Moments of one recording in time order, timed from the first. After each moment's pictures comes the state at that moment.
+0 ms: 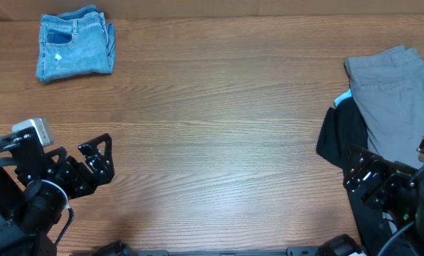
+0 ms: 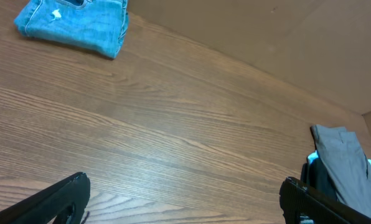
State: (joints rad) left arm 0.43 0.82 1.45 -1.29 0.50 -0.17; right arm 0.43 0.80 1.57 -1.45 0.30 0.70
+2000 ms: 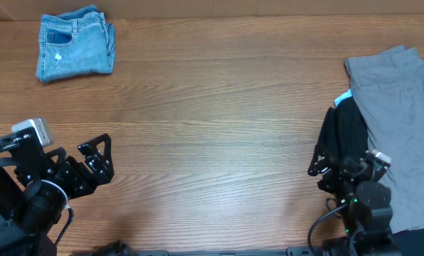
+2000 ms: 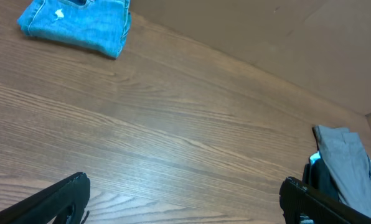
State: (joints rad) left arm 0.43 0.82 1.45 -1.29 0.49 -0.17; right arm 0.11 0.27 0.35 -0.50 0.08 0.63
